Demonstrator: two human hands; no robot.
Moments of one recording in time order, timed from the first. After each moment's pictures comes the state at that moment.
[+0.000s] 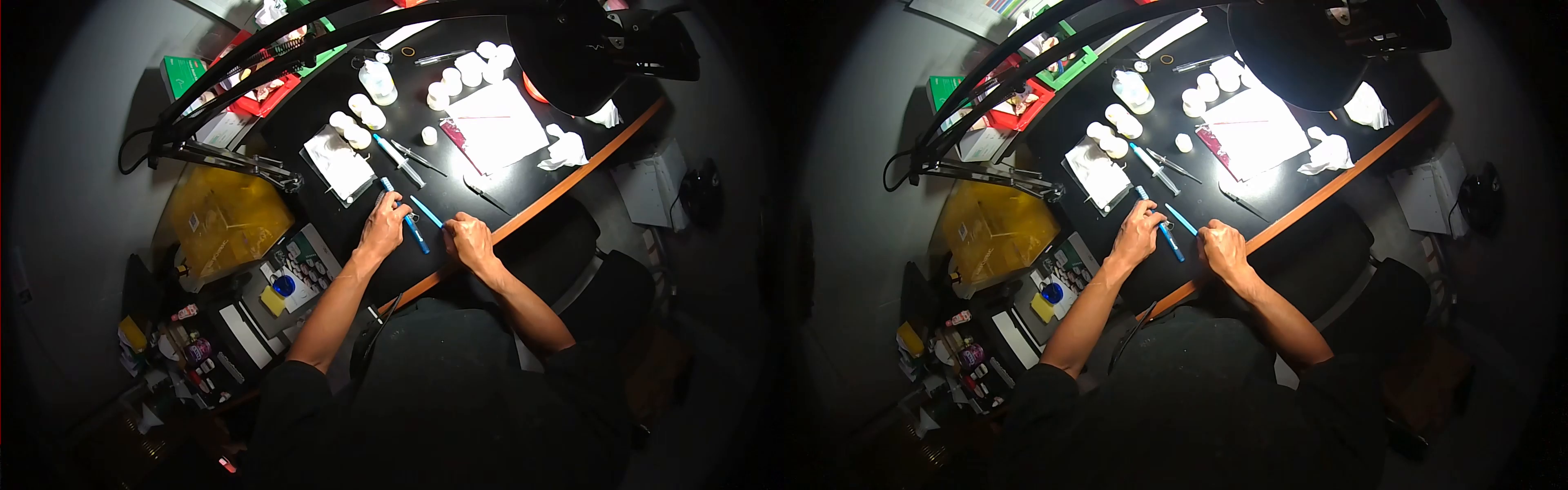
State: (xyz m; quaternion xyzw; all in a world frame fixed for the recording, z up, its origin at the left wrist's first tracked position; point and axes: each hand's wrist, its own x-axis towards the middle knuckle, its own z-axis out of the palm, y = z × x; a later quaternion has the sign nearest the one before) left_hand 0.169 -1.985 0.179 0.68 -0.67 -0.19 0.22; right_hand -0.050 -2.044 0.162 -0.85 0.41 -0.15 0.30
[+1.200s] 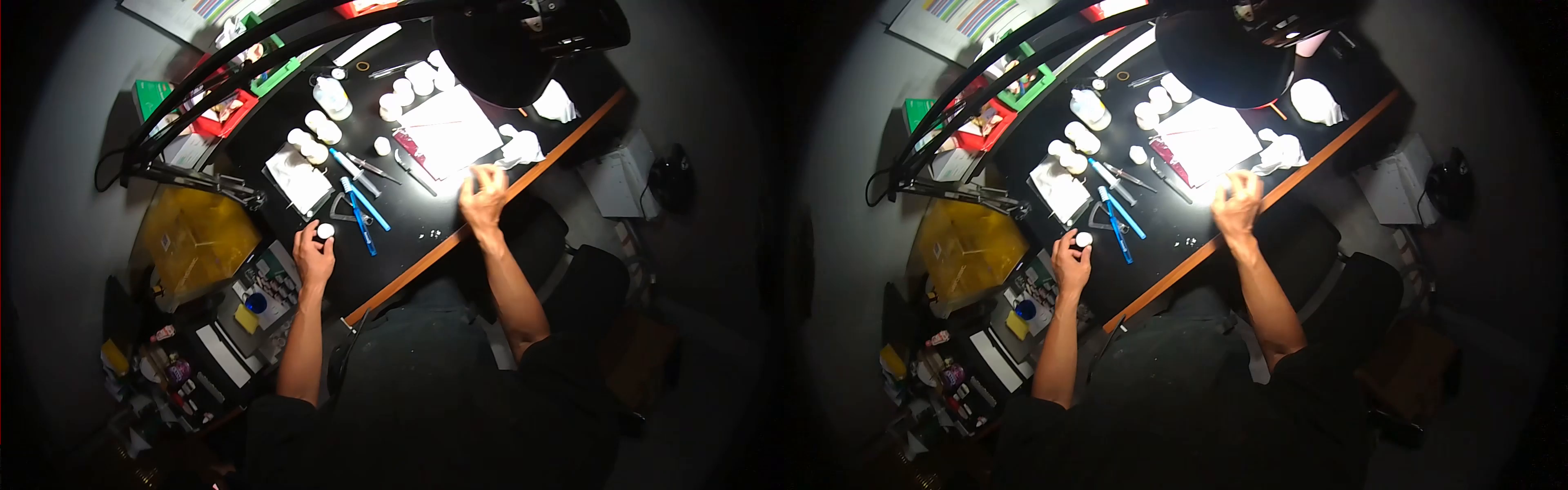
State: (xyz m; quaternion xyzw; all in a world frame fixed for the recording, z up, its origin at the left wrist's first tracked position) left_hand 0.191 -1.927 0.172 0.82 -0.46 -0.12 0.33; right_hand -0.111 -2.145 0.165 -0.73 0.53 -0.42 0.11
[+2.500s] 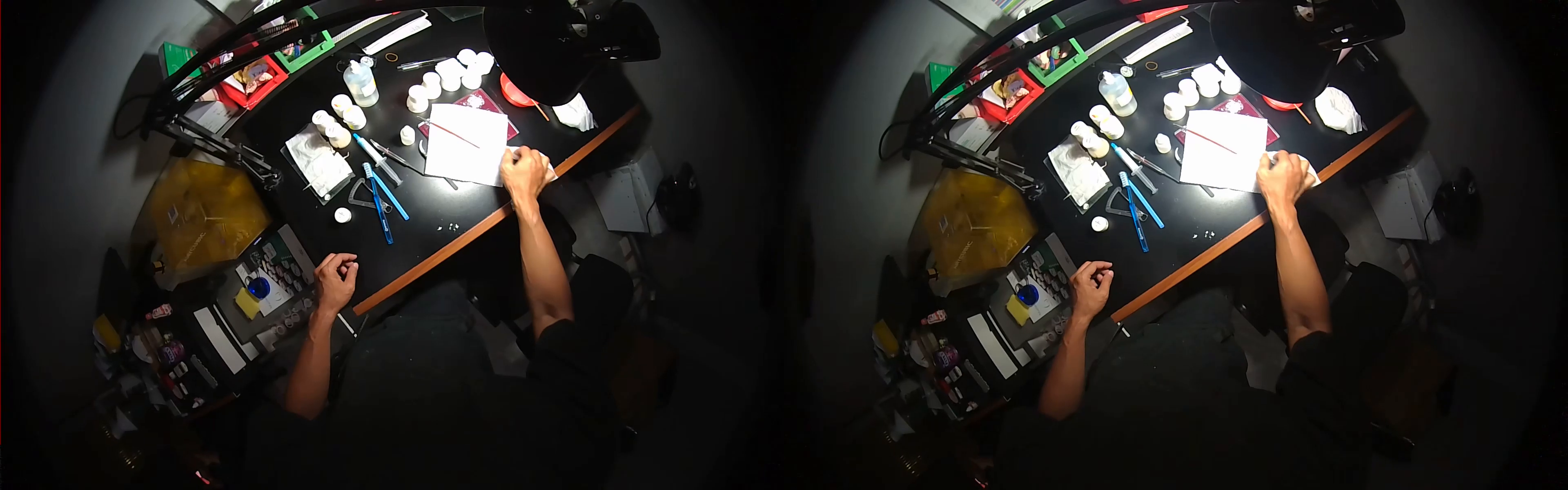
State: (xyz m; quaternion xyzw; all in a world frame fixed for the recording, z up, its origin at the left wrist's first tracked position) left_hand 0.155 -1.860 0.203 0.79 -0.44 -0.25 0.35; right_hand -0.124 -2.199 0.185 -0.72 0.66 -0.20 0.03
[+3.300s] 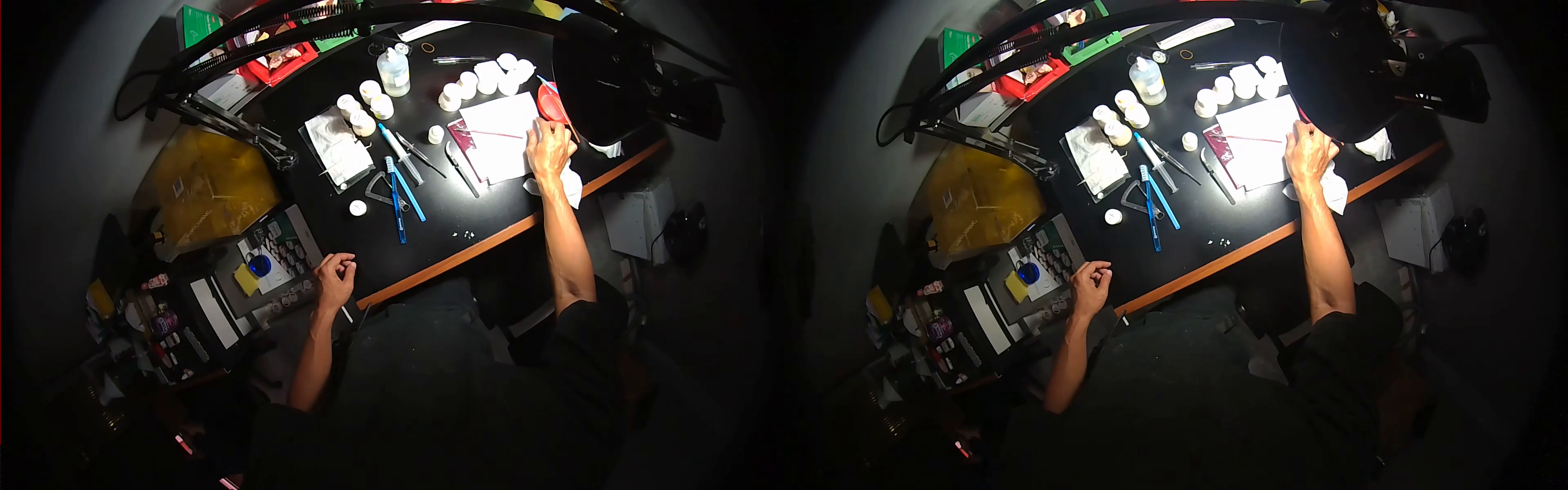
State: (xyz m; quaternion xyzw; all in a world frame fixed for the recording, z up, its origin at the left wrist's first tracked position) left_hand 0.165 -1.840 0.190 0.83 -0.37 -0.24 0.35; right_hand -0.097 -2.286 0.169 -0.83 0.50 -0.24 -0.06
